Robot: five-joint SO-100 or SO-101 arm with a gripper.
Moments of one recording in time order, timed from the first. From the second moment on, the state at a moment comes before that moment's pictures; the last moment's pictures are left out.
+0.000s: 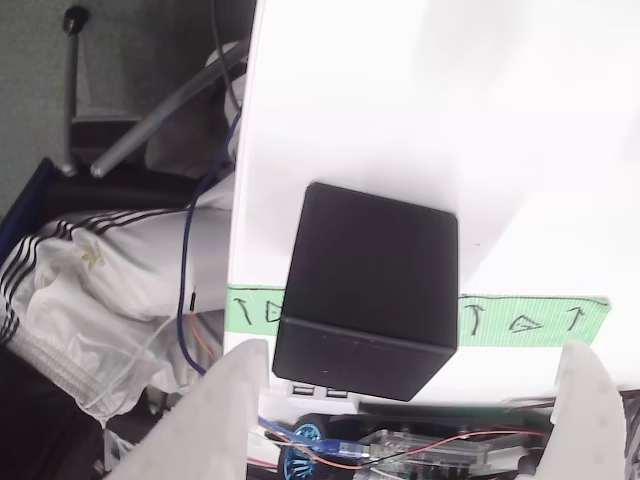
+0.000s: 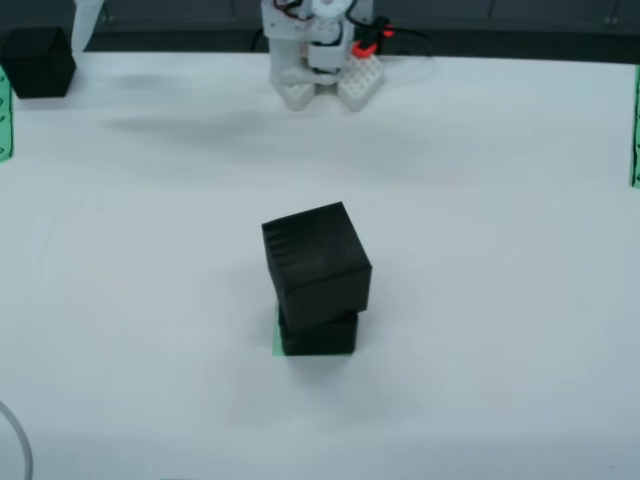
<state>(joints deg) 95.3 114.2 124.4 48.2 -112.8</state>
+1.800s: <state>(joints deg) 89.6 97.5 123.7 23.6 -106.3</state>
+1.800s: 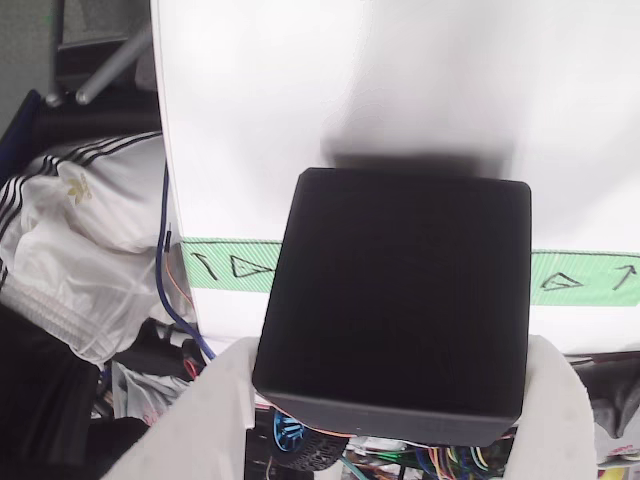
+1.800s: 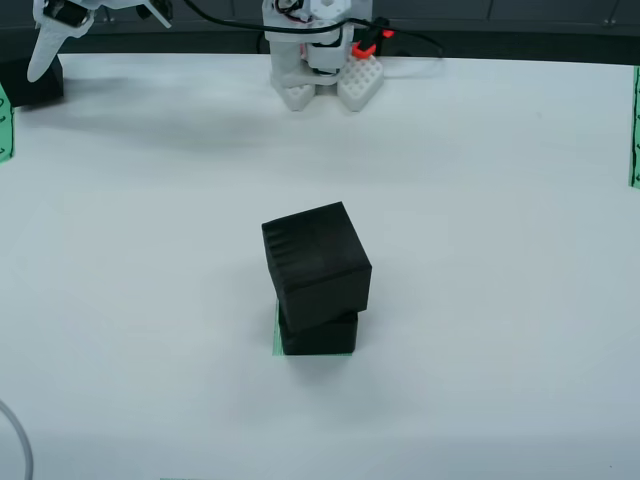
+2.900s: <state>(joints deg) 30.2 119.4 84.7 89.6 -79.0</state>
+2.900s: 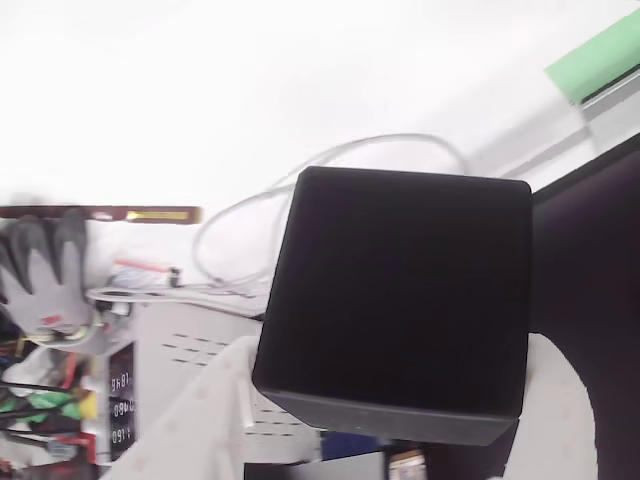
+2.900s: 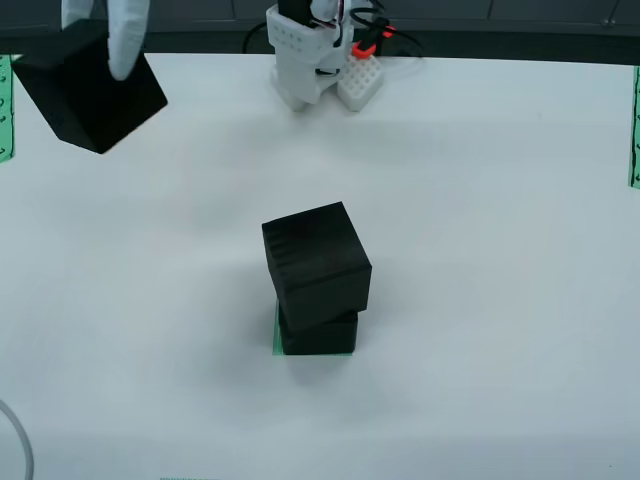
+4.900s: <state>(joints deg) 5.5 117.8 102.0 68.4 -90.4</state>
